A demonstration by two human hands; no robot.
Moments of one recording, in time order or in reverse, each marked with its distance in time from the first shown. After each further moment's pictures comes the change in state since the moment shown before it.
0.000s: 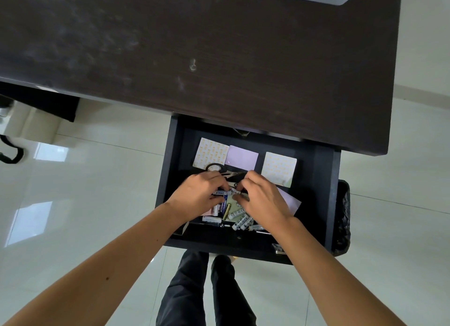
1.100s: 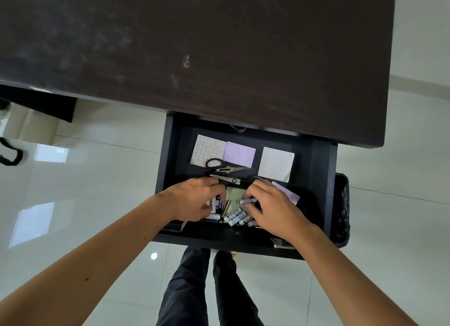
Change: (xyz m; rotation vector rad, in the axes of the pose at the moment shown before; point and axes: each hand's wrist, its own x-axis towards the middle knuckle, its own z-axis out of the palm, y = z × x) left_hand -0.004 0.001 -0.023 0.130 -0.475 0.042; right_hand -0.035 0.011 -0.025 0.102 -0.165 -0.026
